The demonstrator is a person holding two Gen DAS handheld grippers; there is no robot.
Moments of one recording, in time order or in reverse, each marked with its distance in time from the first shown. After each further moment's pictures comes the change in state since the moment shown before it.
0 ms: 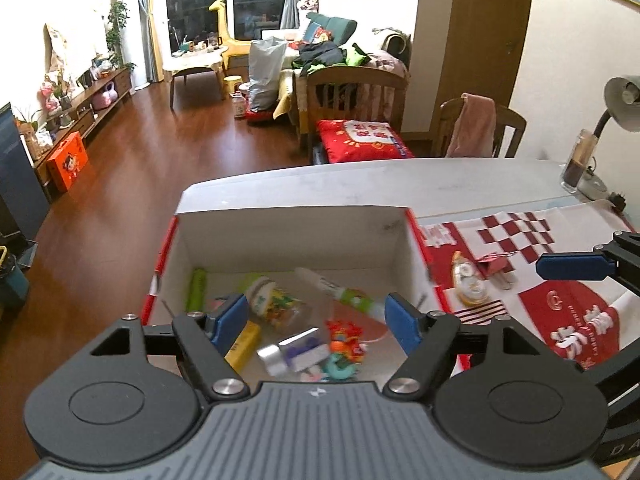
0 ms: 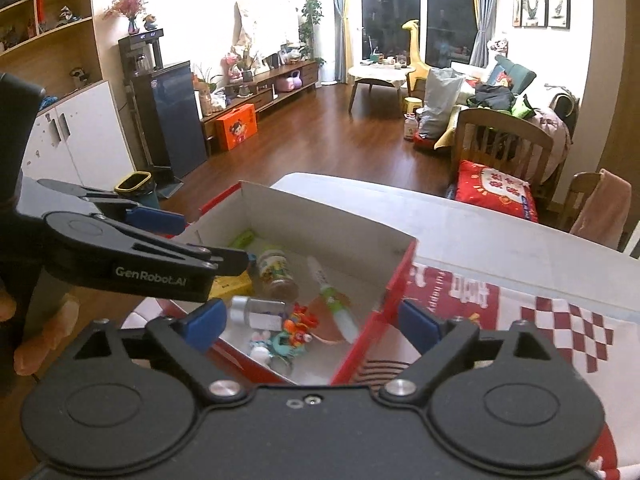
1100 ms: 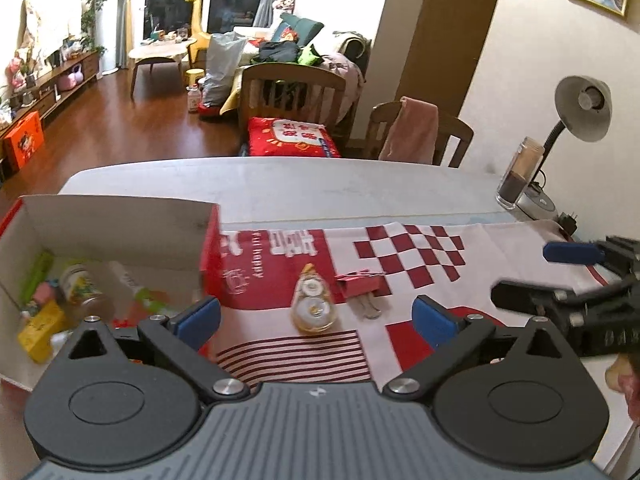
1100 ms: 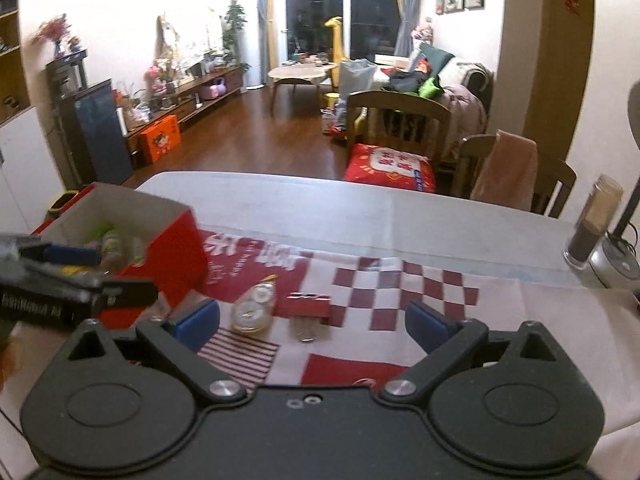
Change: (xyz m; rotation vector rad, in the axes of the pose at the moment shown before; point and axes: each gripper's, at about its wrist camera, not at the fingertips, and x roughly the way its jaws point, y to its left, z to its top) left arm 0.057 -0.173 0.000 -0.071 -0.019 -0.129; right arm -0.048 -0.203 -0.057 0.113 -0.013 -0.163
